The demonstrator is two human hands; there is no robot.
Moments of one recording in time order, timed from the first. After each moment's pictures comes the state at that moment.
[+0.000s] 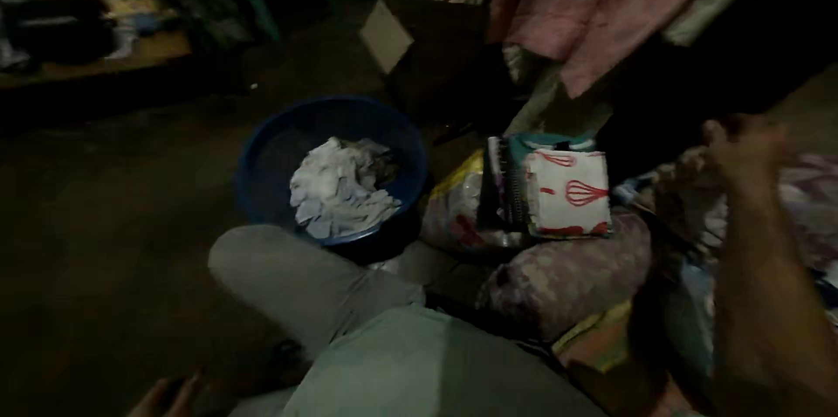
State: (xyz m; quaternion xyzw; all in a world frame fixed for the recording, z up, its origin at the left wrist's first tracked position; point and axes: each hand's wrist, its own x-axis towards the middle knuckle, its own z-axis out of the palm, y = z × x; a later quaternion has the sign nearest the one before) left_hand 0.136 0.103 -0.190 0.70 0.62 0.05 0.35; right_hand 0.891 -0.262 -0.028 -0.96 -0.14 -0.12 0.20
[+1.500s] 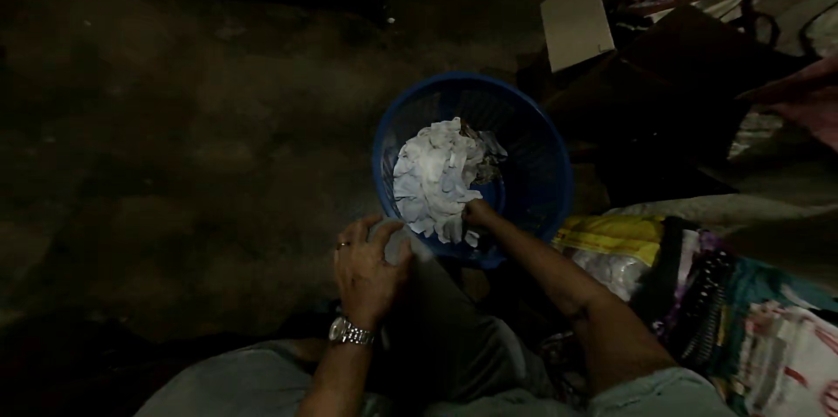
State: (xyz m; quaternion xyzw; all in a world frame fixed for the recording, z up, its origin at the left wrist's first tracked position) left_hand 0.308 0.218 -0.186 0.78 0.56 0.22 0.20; right_hand 0.591 0.253 -0.335 -0.70 -0.55 0.46 -0.06
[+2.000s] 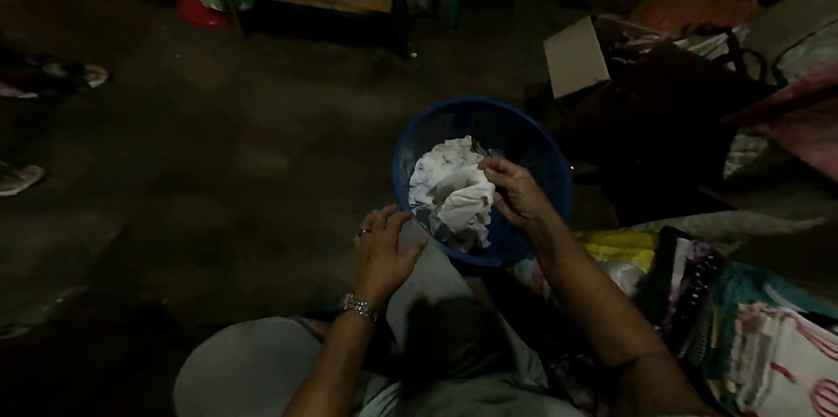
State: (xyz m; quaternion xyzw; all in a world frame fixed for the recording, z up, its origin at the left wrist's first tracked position) left_hand 0.291 0.212 -0.166 0.76 0.54 0.18 0.31; right_hand 0.557 0.216 -0.126 -0.47 -0.34 0.59 0.56
